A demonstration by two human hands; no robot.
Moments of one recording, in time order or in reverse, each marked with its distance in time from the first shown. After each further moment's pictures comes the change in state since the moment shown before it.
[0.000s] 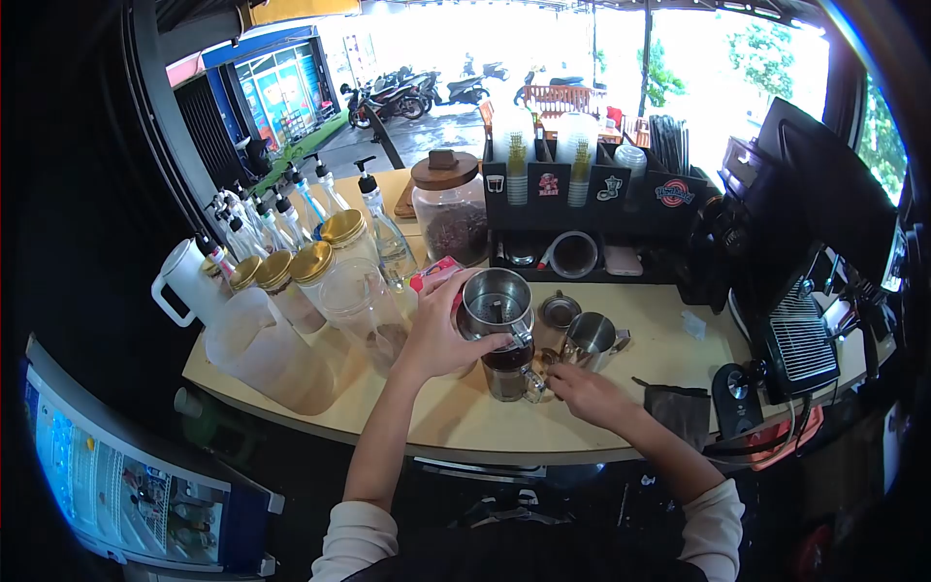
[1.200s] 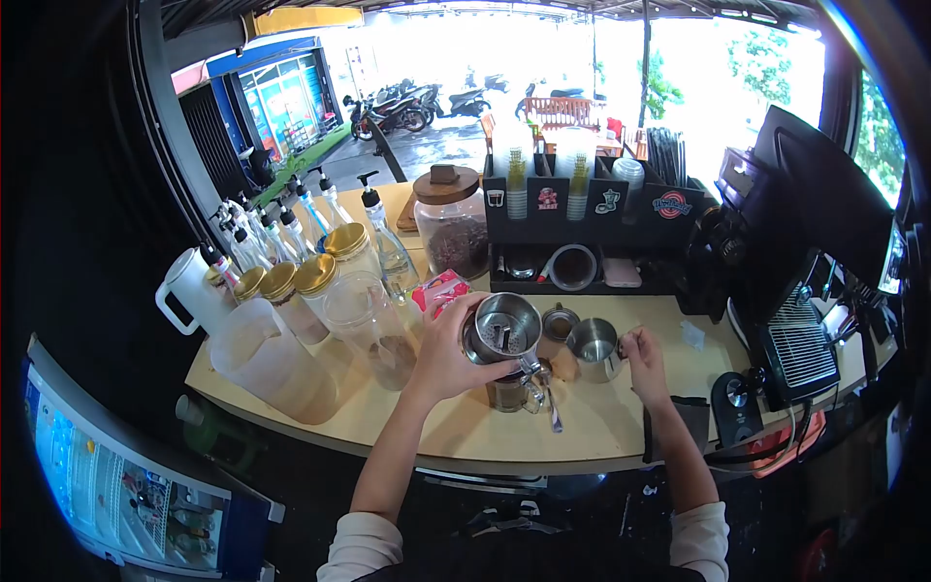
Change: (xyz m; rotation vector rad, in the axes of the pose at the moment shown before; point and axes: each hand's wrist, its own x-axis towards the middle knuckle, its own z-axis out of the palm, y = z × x) left_hand -0.011 0.016 0.006 -0.049 0.029 -0.053; right_hand -0.032 0.064 -0.010 0.864 0.675 0.681
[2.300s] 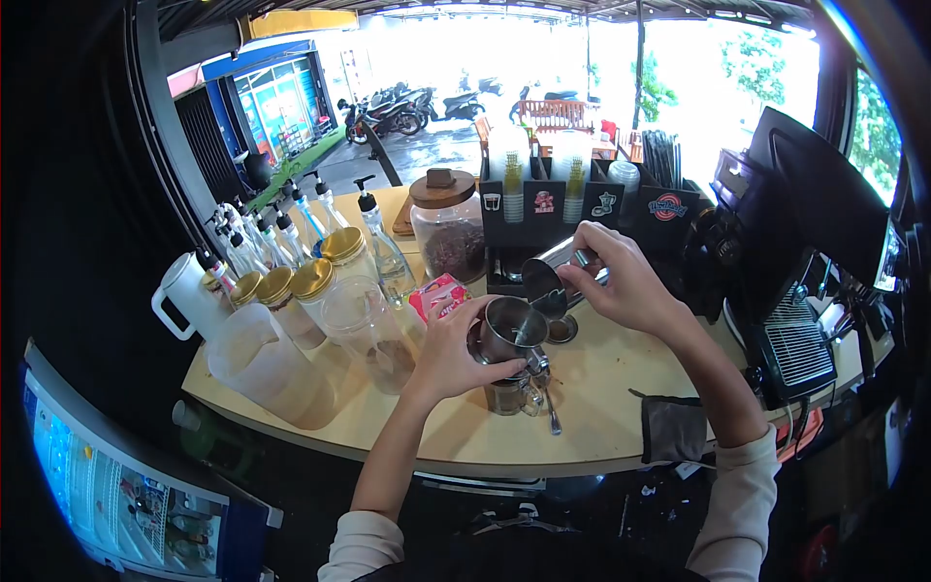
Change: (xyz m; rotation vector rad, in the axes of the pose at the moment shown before) left_hand 0.014 0.013 -0.005 0.052 -0.064 0.074; right_hand 0.082 -0.192 0.056 -0.479 -0.398 -0.491
